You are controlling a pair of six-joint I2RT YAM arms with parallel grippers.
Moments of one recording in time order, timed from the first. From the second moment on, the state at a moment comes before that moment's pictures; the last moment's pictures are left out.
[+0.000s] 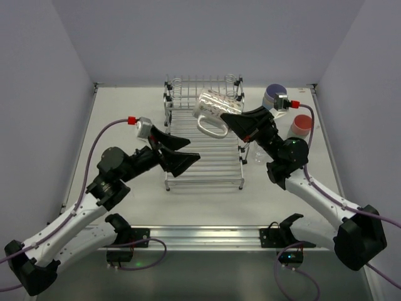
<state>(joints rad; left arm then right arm) -0.70 0.78 0.69 0.33 0.39 -0.62 0.54 1.12 0.71 1.14 -0.39 1.18</state>
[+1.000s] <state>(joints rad) -0.70 0.57 0.73 -0.33 0.00 -0.20 0.54 0.83 1.04 -1.16 0.18 0.58</state>
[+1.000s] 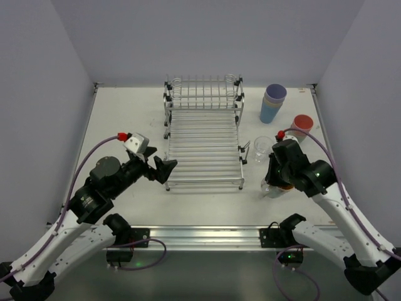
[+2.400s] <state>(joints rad) -0.67 0.62 0.73 -0.33 -0.14 -0.20 0.52 0.97 0.86 -0.79 0.25 0.54</state>
